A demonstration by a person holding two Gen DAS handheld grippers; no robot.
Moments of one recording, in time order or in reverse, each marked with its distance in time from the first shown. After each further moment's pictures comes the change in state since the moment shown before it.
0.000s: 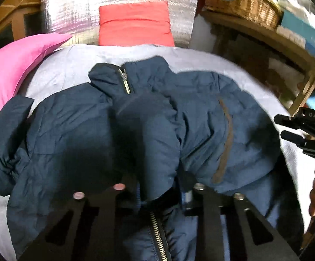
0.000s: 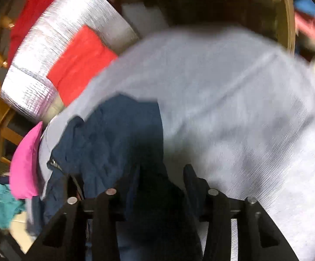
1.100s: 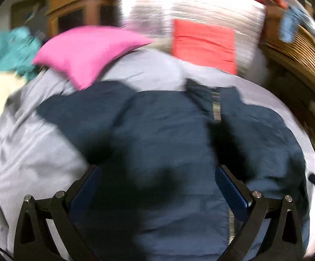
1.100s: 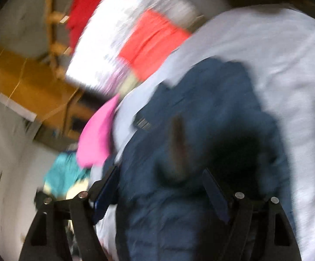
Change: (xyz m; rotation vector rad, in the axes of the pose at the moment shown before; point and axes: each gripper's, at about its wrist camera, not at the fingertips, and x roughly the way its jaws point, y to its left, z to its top) left arm -0.075 0.080 -0.027 -0.179 -0.099 0.260; right arm -0.032 0.030 -0.044 0.043 0.164 0.462
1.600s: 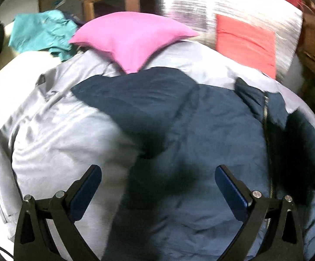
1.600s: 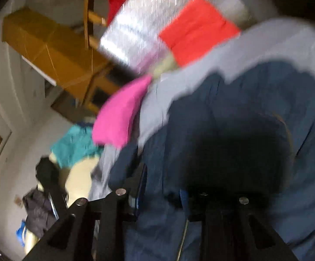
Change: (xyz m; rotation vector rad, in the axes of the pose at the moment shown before) left arm 0.009 0.076 -0.002 -0.198 0.083 0.228; right arm 0.072 0.075 -0.041 -0.280 0.153 0.147
